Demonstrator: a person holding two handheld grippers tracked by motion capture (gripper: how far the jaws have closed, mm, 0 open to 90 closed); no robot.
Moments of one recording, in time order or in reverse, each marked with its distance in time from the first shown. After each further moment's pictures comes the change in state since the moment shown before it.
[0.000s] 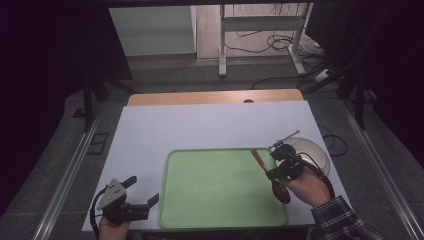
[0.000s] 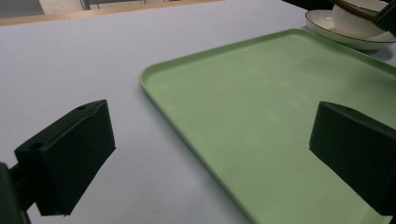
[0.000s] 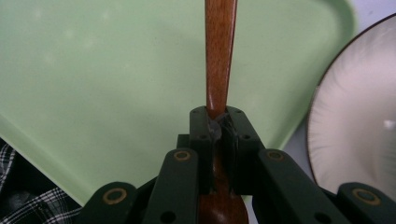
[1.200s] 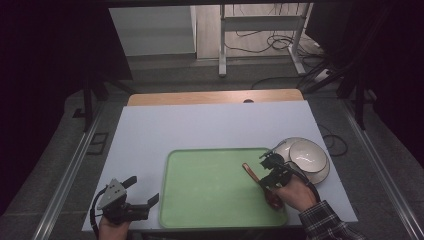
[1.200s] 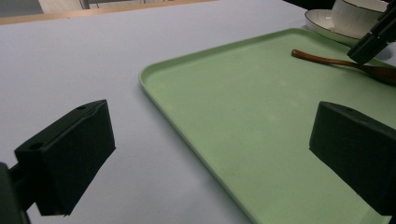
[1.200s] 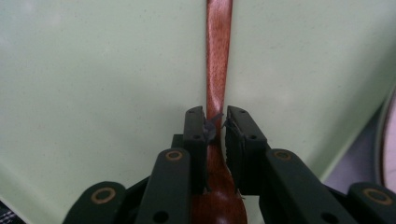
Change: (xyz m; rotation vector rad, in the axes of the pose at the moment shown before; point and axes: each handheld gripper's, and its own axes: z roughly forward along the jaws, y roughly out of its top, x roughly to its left) left arm 0.000 0.000 0.000 0.002 -0.002 -0.001; right arm 0.003 -0.007 0.048 0.046 0.004 0.004
